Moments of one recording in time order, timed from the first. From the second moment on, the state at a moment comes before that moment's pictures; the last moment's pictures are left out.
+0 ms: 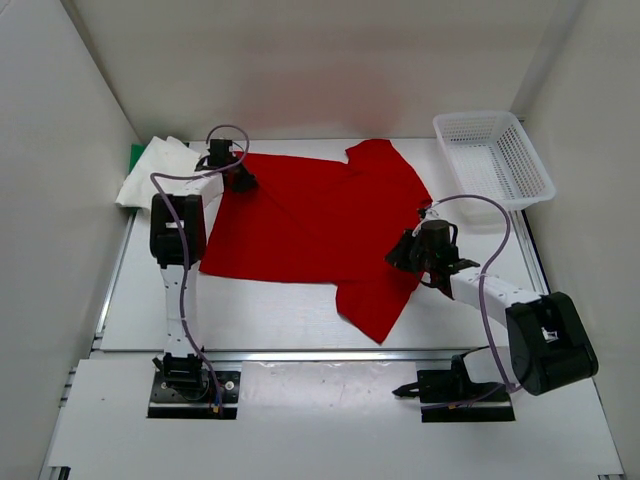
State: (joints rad) left arm -0.08 2.35 1.77 -0.18 0.14 -0.69; right arm 0.30 1.33 0.54 0.13 -0.19 0.55
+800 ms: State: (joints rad) left arm 0.03 1.07 0.57 -0.09 0.06 -0.68; right arm 0.52 0.79 0.36 -0.13 -0.14 0.54
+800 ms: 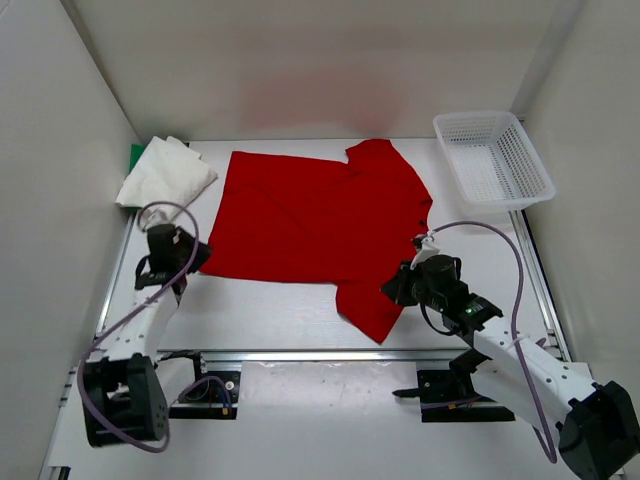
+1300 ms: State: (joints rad) left arm 0.25 1.02 0.29 -0.06 0.01 -0.81; right arm 0.61 0.77 0.34 -0.17 -0.19 0.53
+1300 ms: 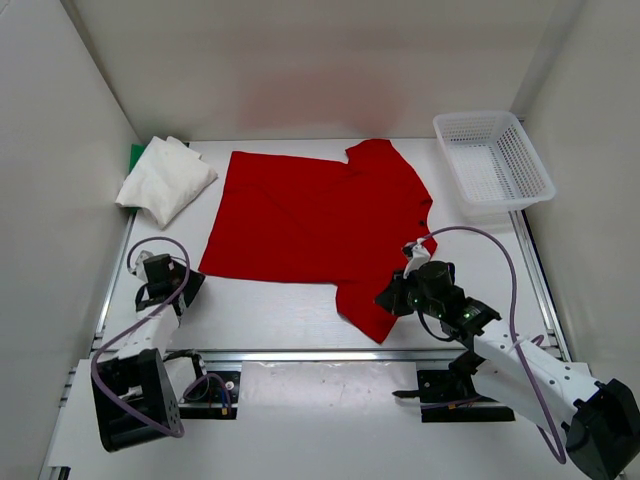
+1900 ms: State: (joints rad) left arm 0.20 1.28 0.35 0.17 0.01 -0.86; right arm 0.61 0.77 0.33 -0.16 -0.22 0.54
